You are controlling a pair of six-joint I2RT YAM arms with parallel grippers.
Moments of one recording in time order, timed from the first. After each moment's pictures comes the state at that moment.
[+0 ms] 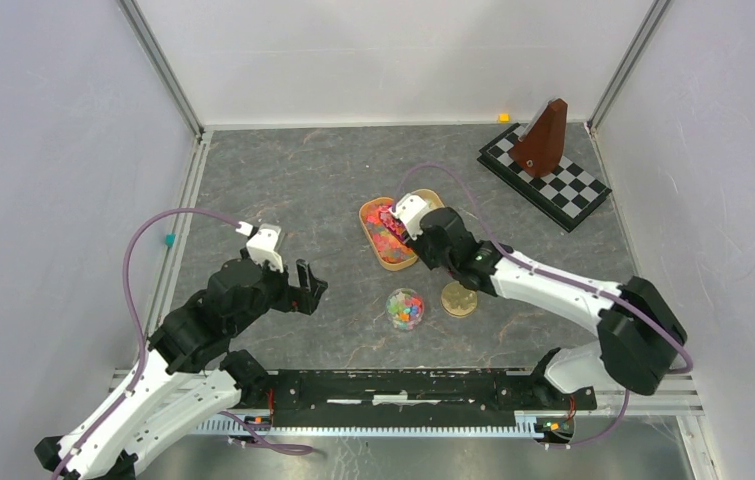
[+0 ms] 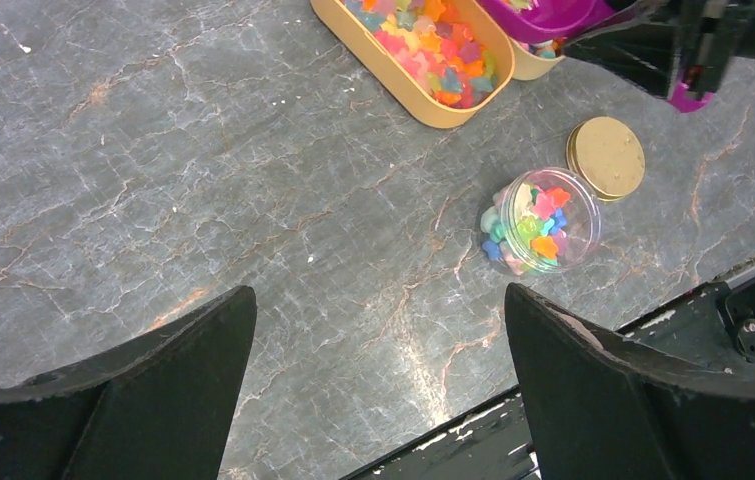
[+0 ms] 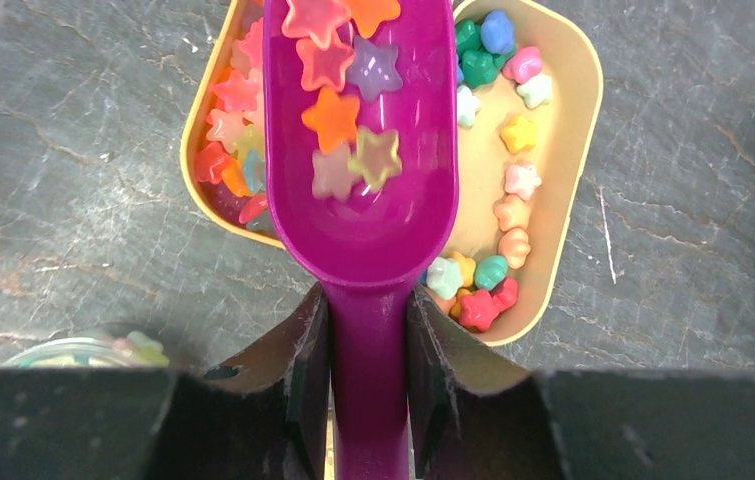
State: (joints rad) left arm -0.73 0.51 0.74 -0.73 -0.20 -0.39; right arm 0.81 1.43 0.89 -0.13 0.25 -0.14
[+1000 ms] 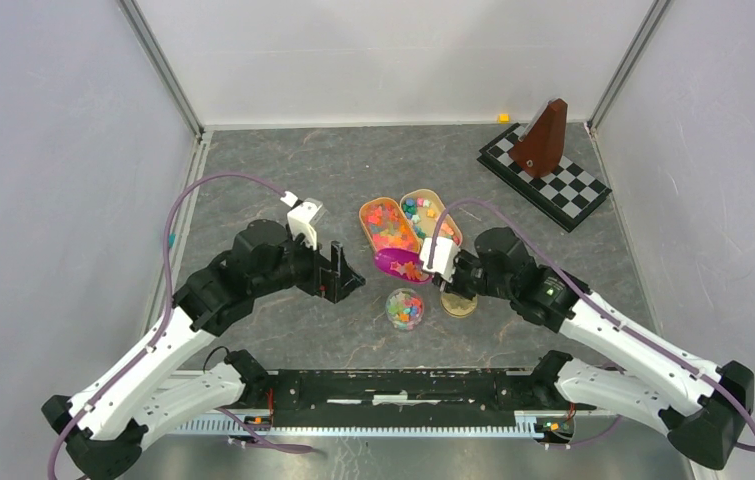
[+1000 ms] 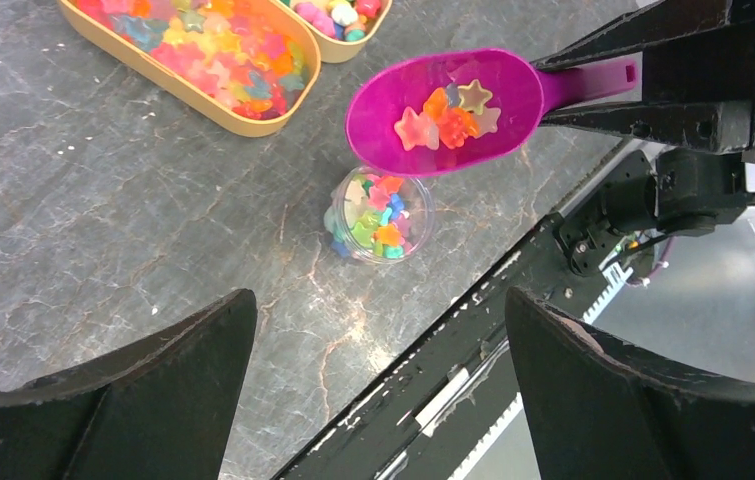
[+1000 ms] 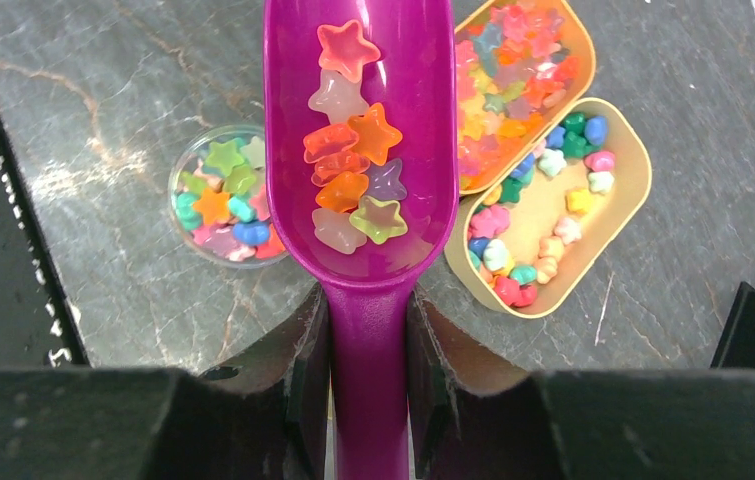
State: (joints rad) left arm -0.73 0.79 0.93 -0.64 0.15 -0.39; right arm 0.81 0.93 0.78 -0.43 -0.16 -0.48
